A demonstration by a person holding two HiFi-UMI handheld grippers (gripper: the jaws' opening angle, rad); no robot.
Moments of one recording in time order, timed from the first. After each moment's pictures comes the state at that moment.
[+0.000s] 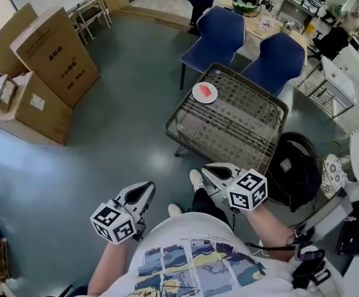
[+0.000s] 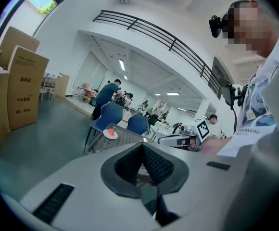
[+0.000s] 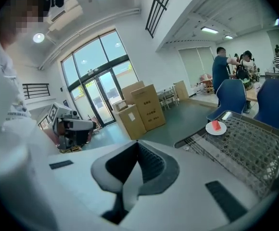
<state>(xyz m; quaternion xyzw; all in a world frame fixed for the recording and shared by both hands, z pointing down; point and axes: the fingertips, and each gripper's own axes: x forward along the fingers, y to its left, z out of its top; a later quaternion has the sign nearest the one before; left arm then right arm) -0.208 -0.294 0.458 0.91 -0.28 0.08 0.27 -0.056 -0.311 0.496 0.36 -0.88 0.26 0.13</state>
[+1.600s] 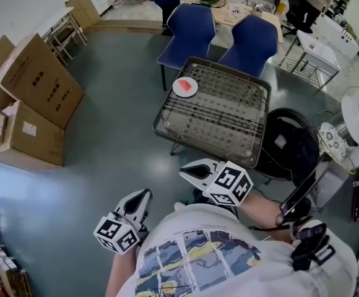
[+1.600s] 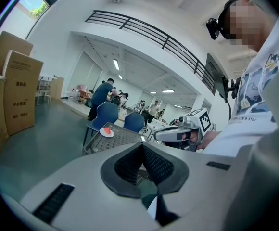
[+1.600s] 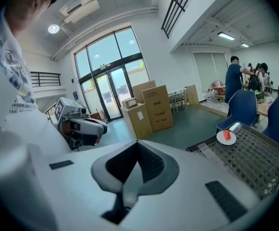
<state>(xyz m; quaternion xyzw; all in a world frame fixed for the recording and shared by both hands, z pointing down) -0.212 -0.252 0.459 0.93 -0.27 0.10 0.25 -0.110 -0.271 0.474 0.32 -0.91 0.21 0.15</state>
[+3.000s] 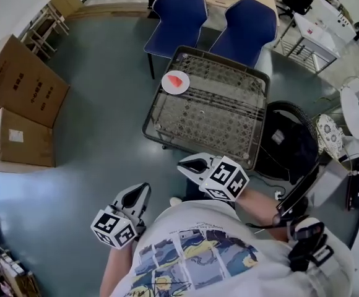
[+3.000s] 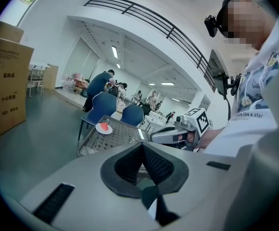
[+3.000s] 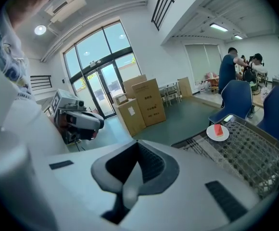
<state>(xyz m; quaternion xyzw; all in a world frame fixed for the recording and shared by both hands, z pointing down) -0.156 -0.351 0.484 0.92 -0.23 0.14 0.28 -0.059 -0.364 0.515 0.34 -0.89 0.25 0.18</state>
